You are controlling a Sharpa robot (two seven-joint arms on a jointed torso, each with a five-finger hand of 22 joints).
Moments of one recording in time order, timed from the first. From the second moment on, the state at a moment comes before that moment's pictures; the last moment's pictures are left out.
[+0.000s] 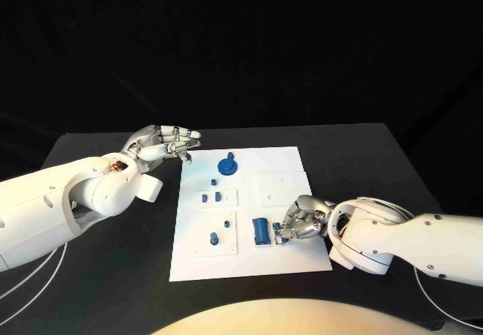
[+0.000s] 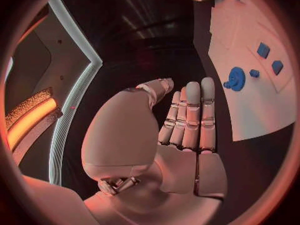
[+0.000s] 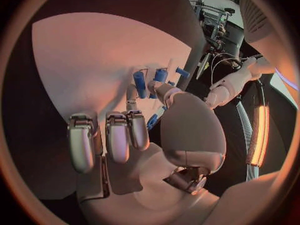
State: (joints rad) left arm 1.17 -0.86 -0.02 1.48 -0.19 -0.17 0.24; left_hand 1.41 -0.20 0.54 0.09 0.26 0.80 0.20 0.32 0.28 0.85 0.15 0.57 0.17 1.01 0.07 1.14 0.46 0.17 0.89 0.16 0.91 0.69; right arm 1.09 -1.03 -0.21 1.90 -1.10 -0.35 -0.53; right_hand 1.02 -0.24 0.50 0.17 0.34 1.00 0.06 0.39 0.69 1.47 -0.01 1.46 1.31 1.46 -0.08 1.55 1.31 0.01 1.46 0.03 1.57 1.31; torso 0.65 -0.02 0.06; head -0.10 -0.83
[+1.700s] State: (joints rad) left arm 1.17 -0.86 -0.02 1.47 -0.19 -0.17 0.23; left_hand 1.41 -0.20 0.54 0.09 0.26 0.80 0.21 0.32 0.28 0.85 0.15 0.57 0.17 1.01 0.07 1.14 0.46 0.17 0.89 0.16 0.91 0.69; right arm 1.07 -1.06 -0.21 1.94 -1.12 -0.35 -0.54; right_hand 1.01 -0.23 0.36 0.28 0.36 1.01 0.06 0.38 0.69 1.47 -0.01 1.46 1.31 1.46 -0.08 1.55 1.31 0.01 1.46 0.03 1.57 1.31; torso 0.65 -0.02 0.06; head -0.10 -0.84
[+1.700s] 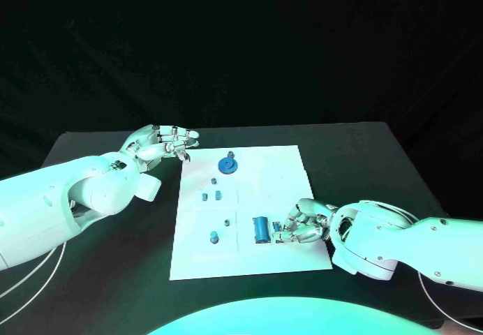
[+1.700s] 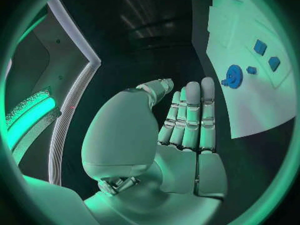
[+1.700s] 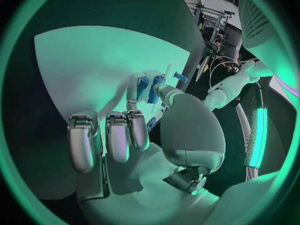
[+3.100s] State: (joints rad) left arm 1.17 -0.86 -0.02 1.47 -0.19 -0.17 0.22; left_hand 1.41 -0.20 0.54 0.09 0.26 0.79 0.20 0.32 0.28 0.84 0.15 0.57 0.17 1.01 0.07 1.14 0.45 0.17 0.89 0.16 0.91 0.69; right arm 1.07 -1.05 -0.21 1.91 -1.12 -0.32 -0.53; right_hand 1.13 -0.21 0.31 0.27 0.20 1.02 0.06 0.37 0.69 1.47 -0.01 1.46 1.31 1.46 -0.08 1.55 1.31 0.01 1.46 0.03 1.57 1.31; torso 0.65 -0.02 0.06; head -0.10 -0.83
